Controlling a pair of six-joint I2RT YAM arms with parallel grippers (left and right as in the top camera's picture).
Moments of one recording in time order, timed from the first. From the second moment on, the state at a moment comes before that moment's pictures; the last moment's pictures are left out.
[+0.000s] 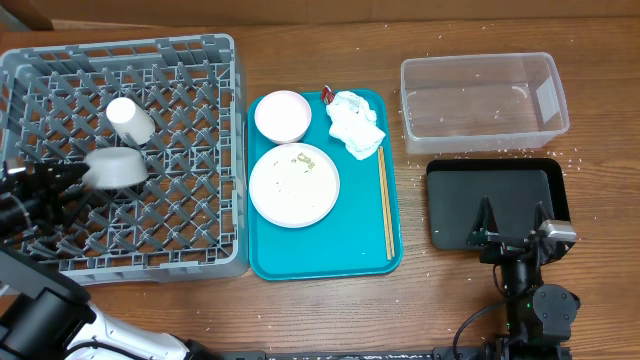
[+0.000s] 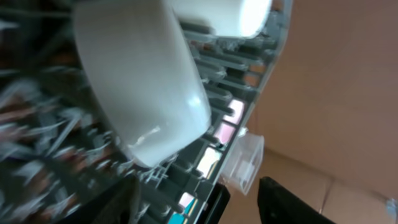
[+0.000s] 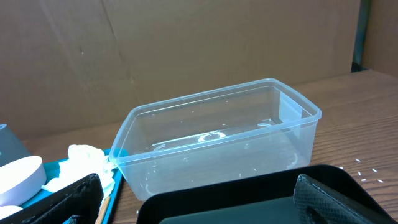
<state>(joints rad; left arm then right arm) 0.97 1.98 1.57 -1.31 0.99 0.03 -0.08 0.01 0.02 -0.04 -0.03 0.20</state>
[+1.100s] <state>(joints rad) 0.47 1.98 1.85 -1.25 -0.04 -0.36 -0.08 0.01 0.02 -0.04 -0.03 0.20</state>
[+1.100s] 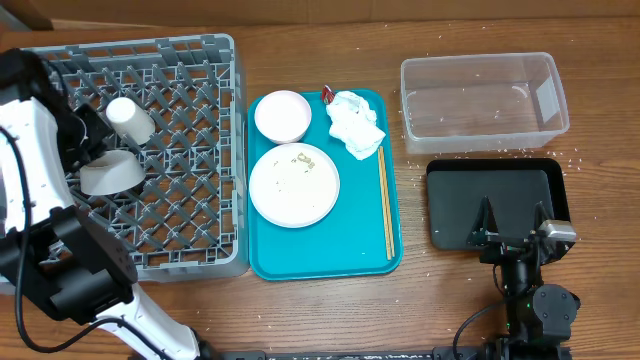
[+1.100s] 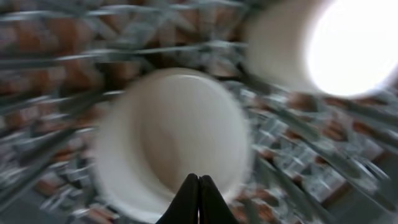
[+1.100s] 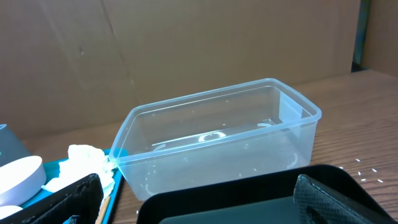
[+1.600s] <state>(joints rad) 0.48 1.98 1.72 -1.33 -0.22 -0.50 -0.08 0.01 0.02 -0.04 -0.03 0.20</state>
